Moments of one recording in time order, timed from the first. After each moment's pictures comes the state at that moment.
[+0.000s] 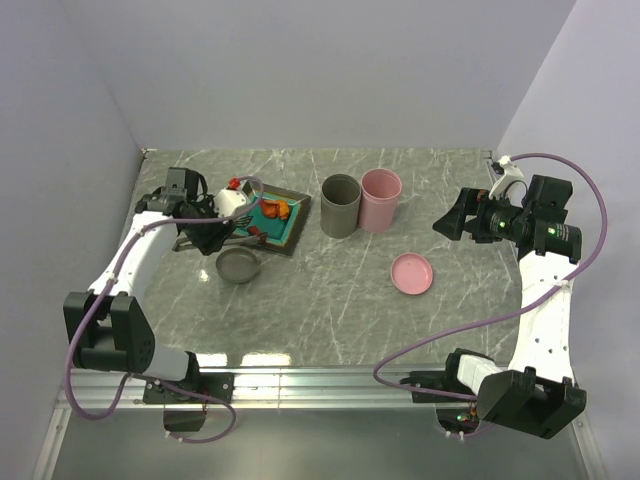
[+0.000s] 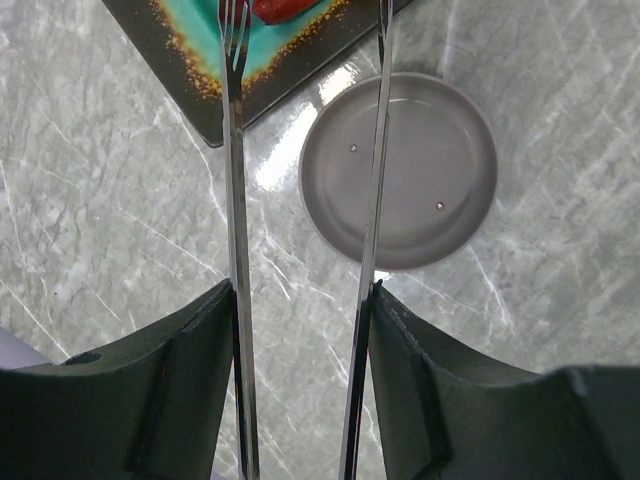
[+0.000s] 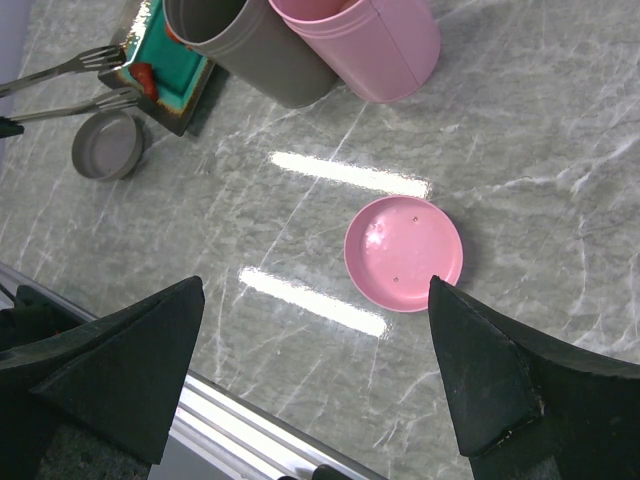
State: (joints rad) left arm -0.07 1.41 1.19 -0.86 0.26 0.79; right arm -0.31 1.09 1.25 -0.94 -0.72 -0.06
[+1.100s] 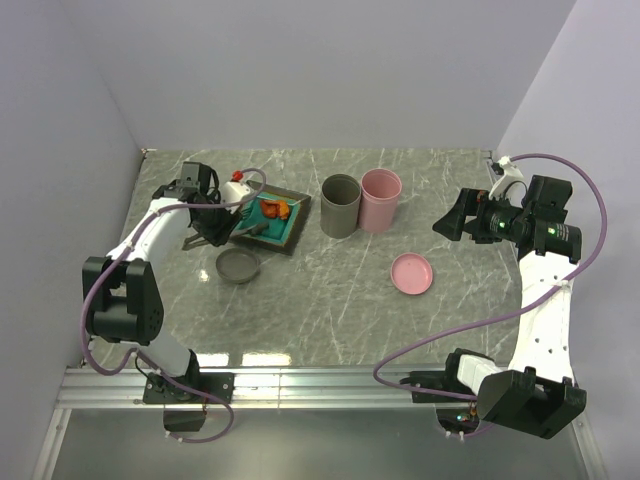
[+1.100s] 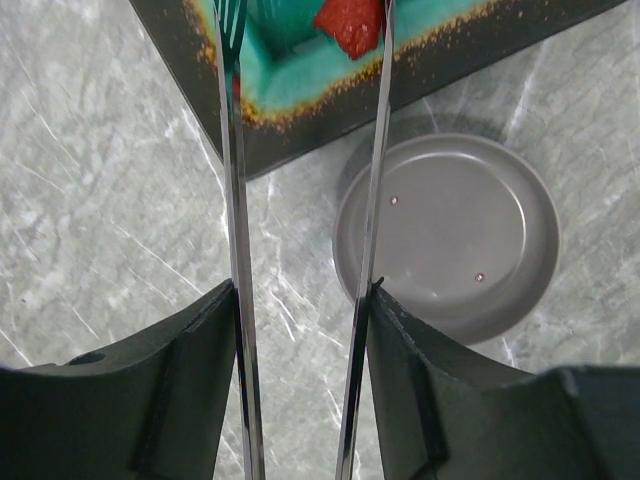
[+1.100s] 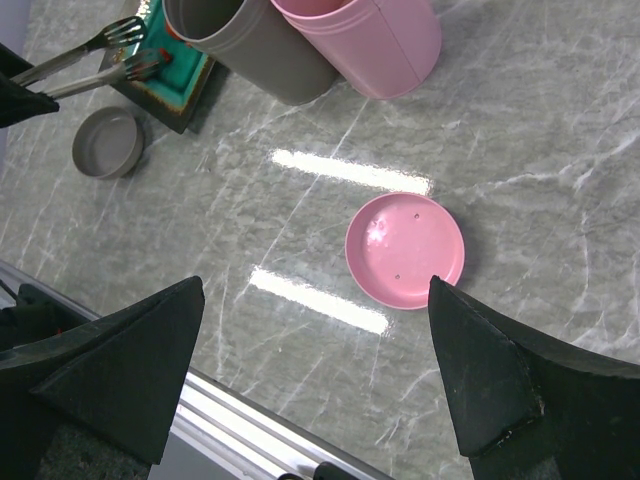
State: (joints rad) left arm -0.10 1.60 1.24 -0.74 0.18 0.63; right arm -0.31 1.09 1.25 -0.95 -0.72 -0.06
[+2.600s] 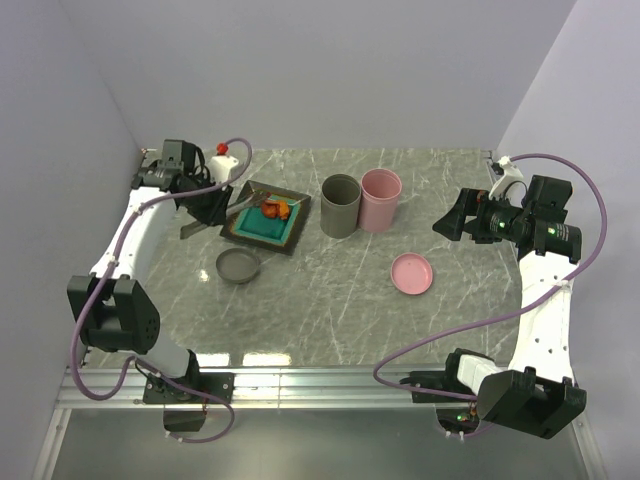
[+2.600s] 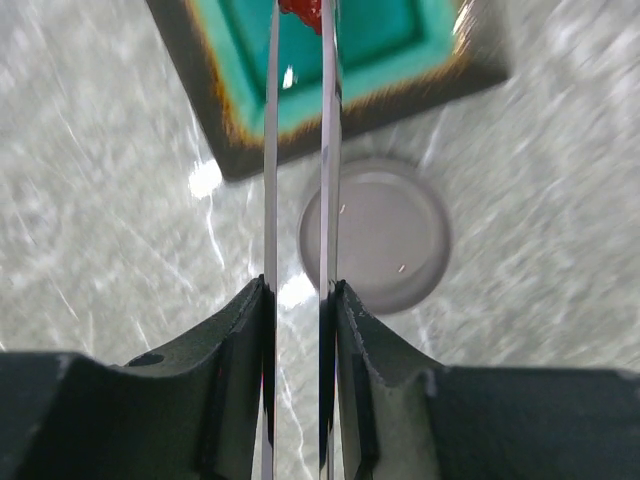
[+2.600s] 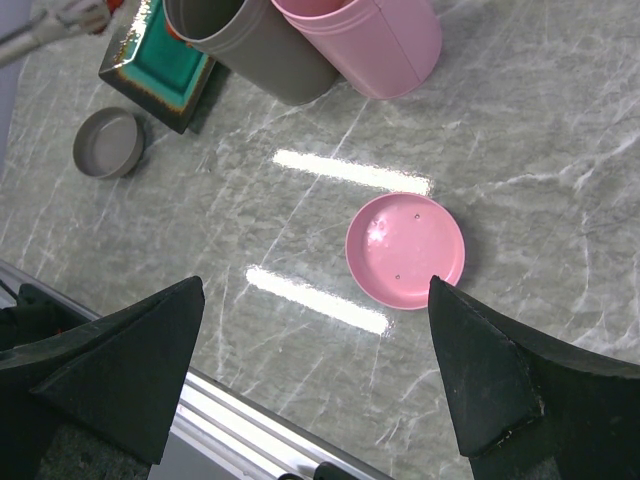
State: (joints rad) left arm -0.07 1.54 1.42 -0.93 0.30 0.49; right arm -0.31 1.09 1.25 -0.95 -0.72 -0.06
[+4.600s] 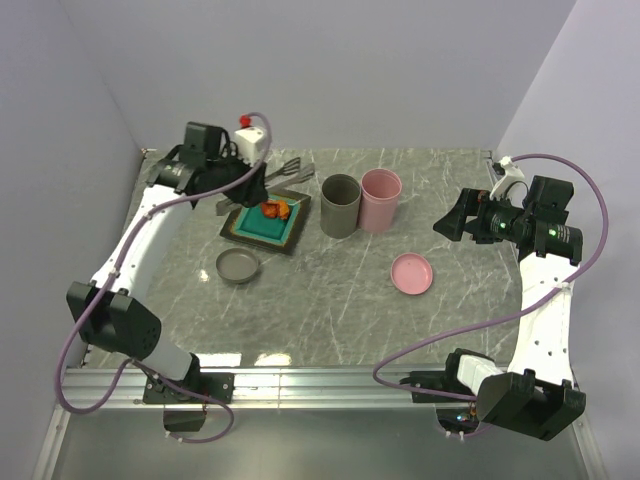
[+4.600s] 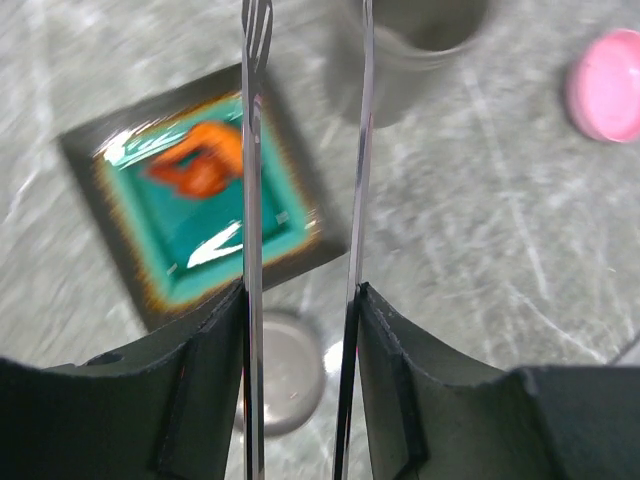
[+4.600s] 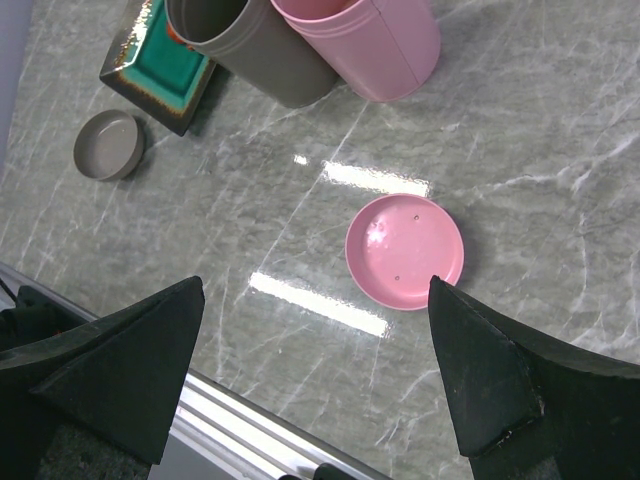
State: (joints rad) left arm -0.30 1.54 1.60 -0.79 0.41 0.22; right arm -0.31 1.09 1.25 -0.95 -0.72 -0.06
